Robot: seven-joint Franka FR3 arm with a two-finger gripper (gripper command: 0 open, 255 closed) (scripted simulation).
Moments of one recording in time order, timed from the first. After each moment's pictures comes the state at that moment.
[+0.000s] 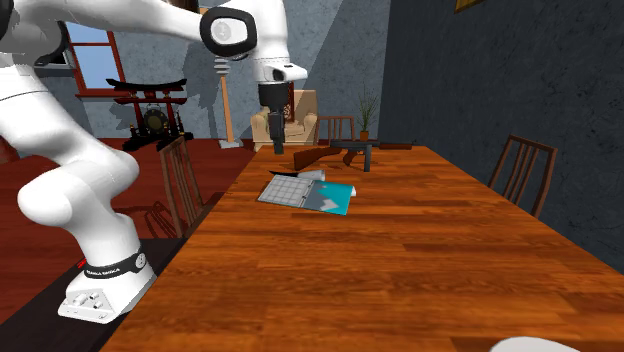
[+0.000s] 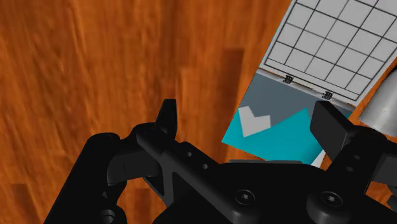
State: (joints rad) arm 0.02 -0.44 0.17 -2.24 0.12 1.87 0.12
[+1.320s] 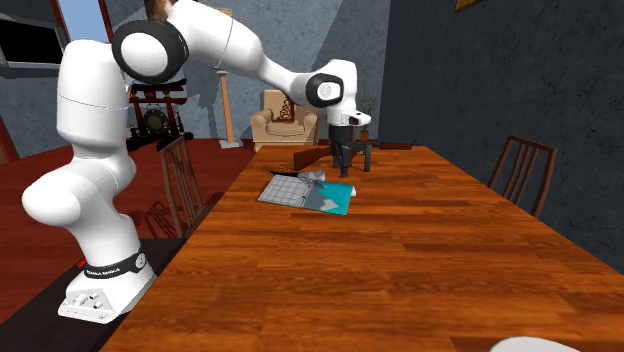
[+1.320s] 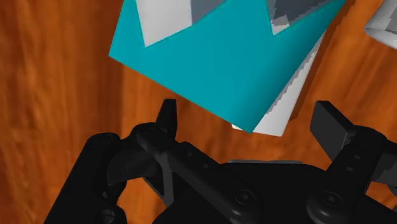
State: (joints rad) arm 0.13 0.34 0.30 -1.66 -0.12 2.01 0.32
